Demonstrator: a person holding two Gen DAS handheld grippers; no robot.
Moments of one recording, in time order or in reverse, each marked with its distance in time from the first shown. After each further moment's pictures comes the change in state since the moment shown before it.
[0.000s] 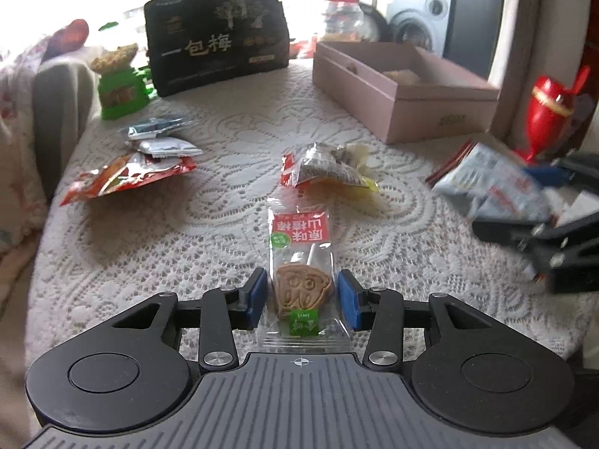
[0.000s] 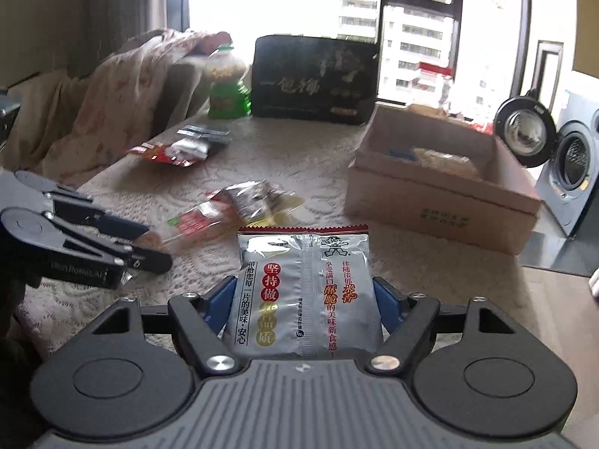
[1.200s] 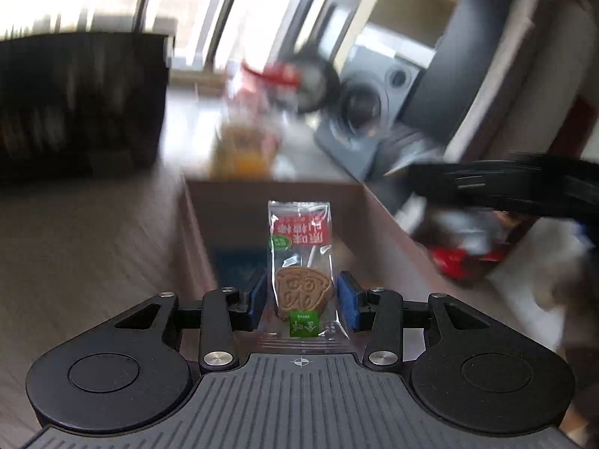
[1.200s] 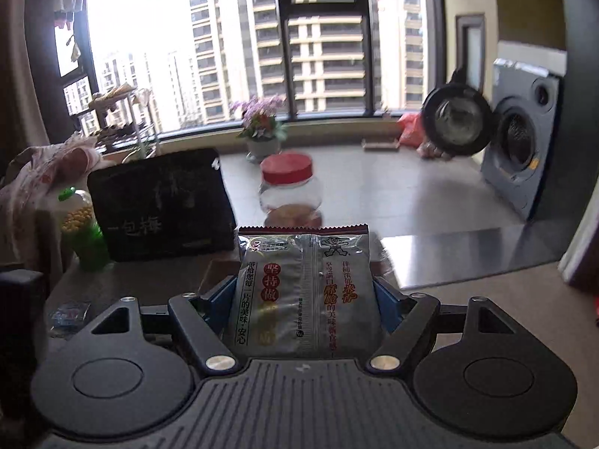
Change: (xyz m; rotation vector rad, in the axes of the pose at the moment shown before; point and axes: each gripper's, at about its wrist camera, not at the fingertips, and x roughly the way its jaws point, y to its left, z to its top) left arm 0.139 -0.043 0.204 -0.147 -0.182 -0.283; right arm 0.080 -0.174 0.181 0.253 -0.015 -0.109
